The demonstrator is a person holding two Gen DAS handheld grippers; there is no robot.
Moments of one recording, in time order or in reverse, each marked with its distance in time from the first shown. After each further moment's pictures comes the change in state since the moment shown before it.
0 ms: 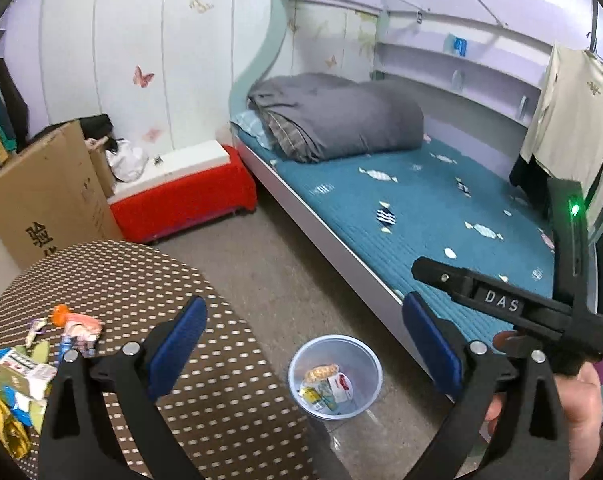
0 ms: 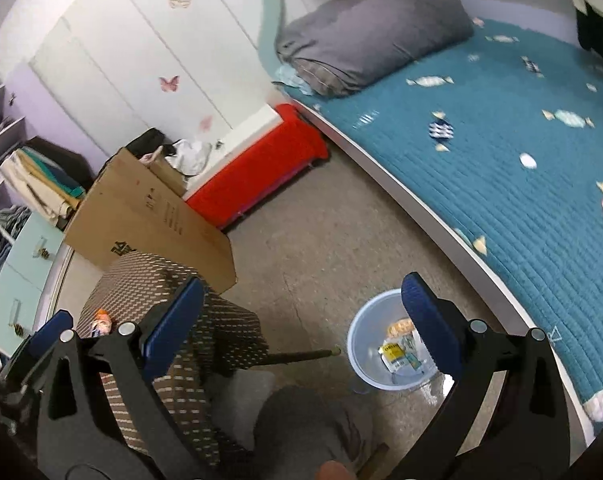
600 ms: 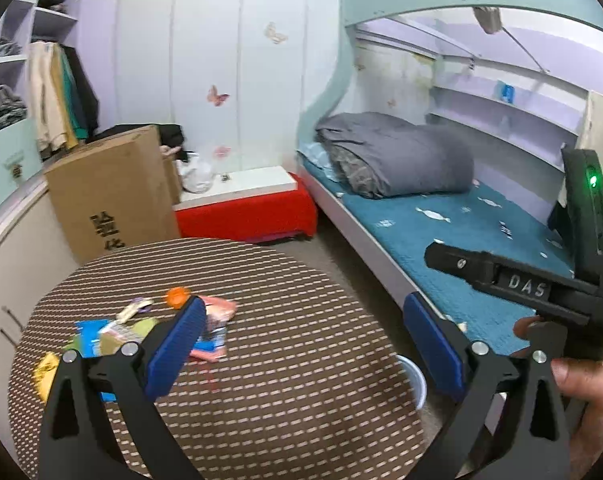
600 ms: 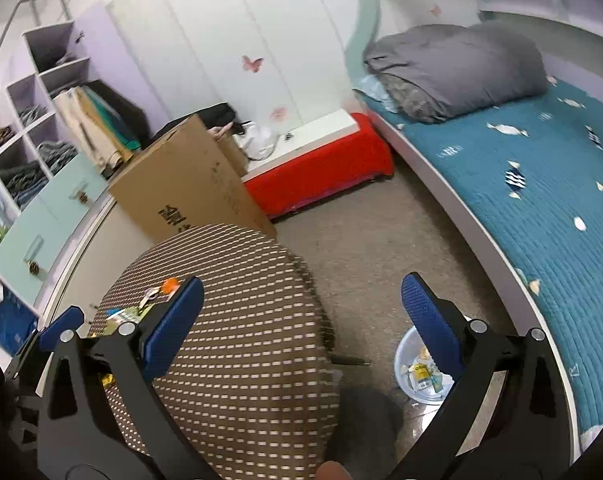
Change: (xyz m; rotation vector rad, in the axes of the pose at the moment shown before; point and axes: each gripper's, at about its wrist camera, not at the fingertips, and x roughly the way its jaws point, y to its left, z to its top) left arm -0.092 0.098 -0.033 -0.114 -0.123 0.168; right arm -0.014 0.143 -0.028 -0.244 -0.012 0.125
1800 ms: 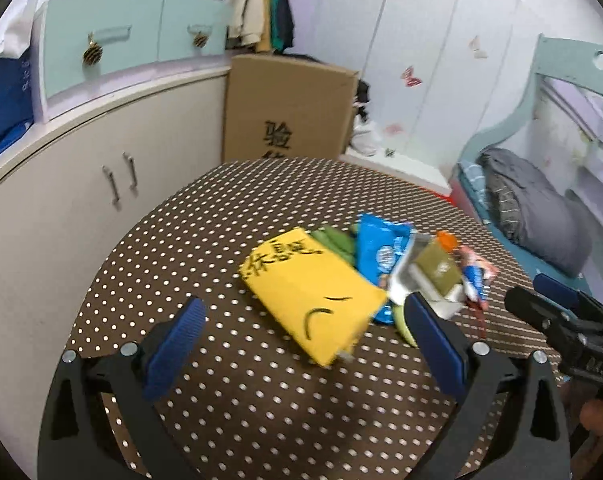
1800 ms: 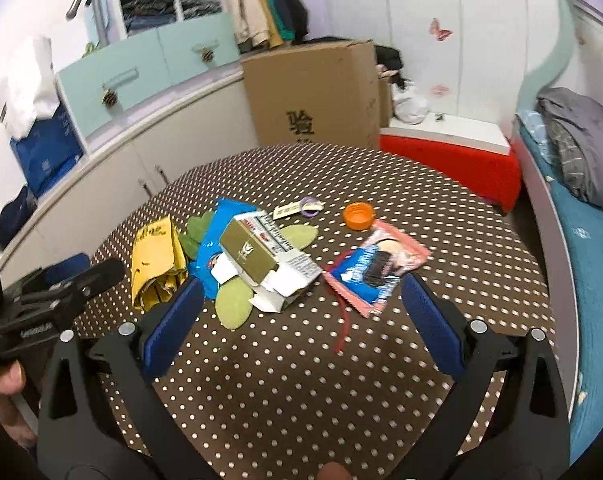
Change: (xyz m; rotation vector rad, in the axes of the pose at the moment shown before) left arm -0.037 0.231 -0.111 -0.489 0.093 0.367; right arm 0.096 0.202 -0.085 -0.549 0.190 0.261
